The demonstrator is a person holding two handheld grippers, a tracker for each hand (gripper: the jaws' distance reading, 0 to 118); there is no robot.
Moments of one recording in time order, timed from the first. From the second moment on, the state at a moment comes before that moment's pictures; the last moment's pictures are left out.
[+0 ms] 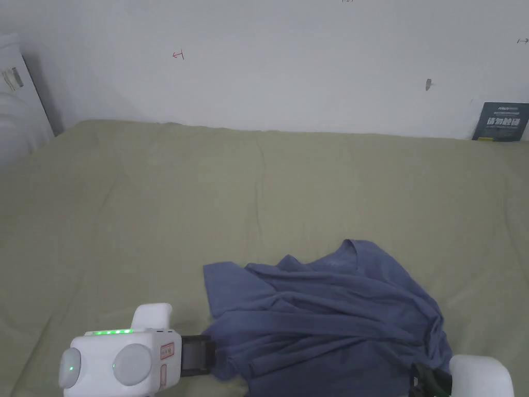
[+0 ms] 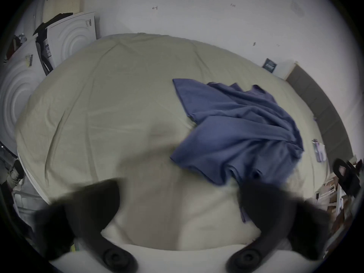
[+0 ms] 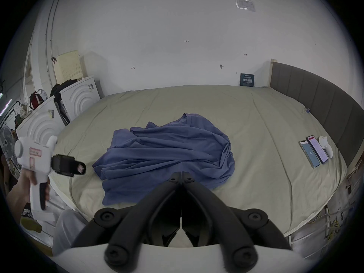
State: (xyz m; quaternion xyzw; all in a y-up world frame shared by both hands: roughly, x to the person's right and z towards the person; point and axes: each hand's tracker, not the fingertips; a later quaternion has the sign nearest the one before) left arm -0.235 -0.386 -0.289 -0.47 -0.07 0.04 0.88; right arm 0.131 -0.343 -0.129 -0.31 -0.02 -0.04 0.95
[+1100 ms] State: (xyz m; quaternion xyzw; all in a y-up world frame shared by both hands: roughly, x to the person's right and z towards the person) left arm -0.185 -0.419 -0.286 -0.48 -0.14 0.03 0.86; right arm 0.132 -0.341 -0.187 -0.33 0.00 -0.01 0.94
